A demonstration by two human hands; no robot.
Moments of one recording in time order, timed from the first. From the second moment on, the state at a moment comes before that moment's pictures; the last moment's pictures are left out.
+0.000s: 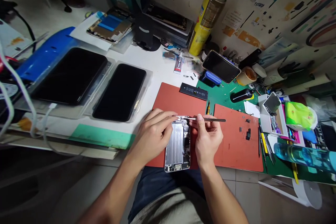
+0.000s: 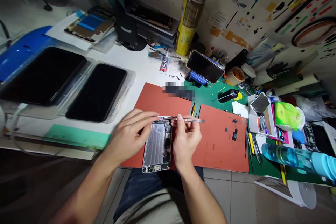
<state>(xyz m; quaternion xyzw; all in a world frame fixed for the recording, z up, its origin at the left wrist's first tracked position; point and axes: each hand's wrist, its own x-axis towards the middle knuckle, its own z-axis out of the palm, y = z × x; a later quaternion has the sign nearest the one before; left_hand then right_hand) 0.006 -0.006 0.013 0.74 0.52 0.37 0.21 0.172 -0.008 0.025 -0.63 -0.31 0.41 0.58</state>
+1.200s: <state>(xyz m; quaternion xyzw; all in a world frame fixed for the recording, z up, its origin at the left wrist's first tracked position) 0.007 -0.007 0.006 0.77 0.48 0.38 0.18 0.225 -0.028 0.018 -0.54 -0.67 0.18 0.48</state>
